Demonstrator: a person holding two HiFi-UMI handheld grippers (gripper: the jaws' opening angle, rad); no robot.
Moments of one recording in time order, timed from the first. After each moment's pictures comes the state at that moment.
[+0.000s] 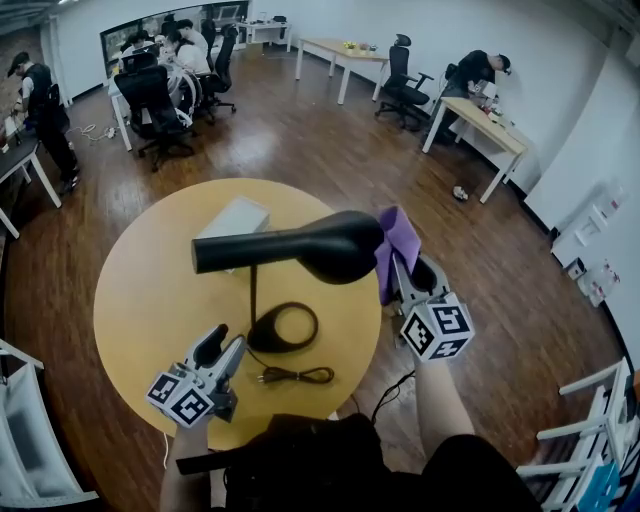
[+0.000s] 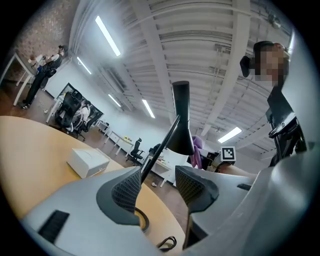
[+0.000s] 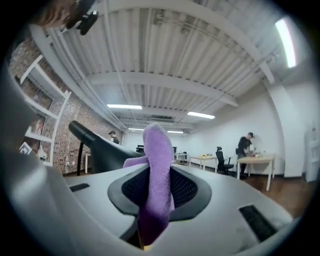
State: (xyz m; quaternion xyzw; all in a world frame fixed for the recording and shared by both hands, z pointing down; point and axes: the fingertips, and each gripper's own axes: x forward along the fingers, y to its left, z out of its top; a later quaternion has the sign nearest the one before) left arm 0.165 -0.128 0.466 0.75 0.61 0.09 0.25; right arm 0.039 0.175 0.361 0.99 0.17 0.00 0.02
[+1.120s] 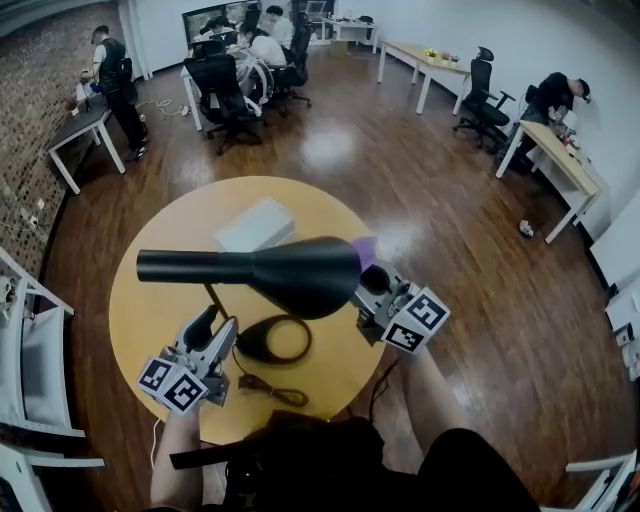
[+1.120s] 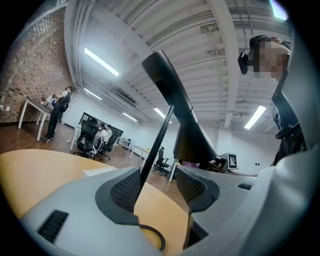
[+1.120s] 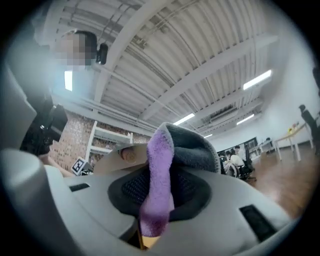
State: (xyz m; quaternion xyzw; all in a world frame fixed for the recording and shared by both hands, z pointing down) left arm 0.161 -0.071 0.421 0.86 0.49 0.03 0.18; right arm 0.128 0.150 0.375 0.95 -0.30 -0.09 -0.09
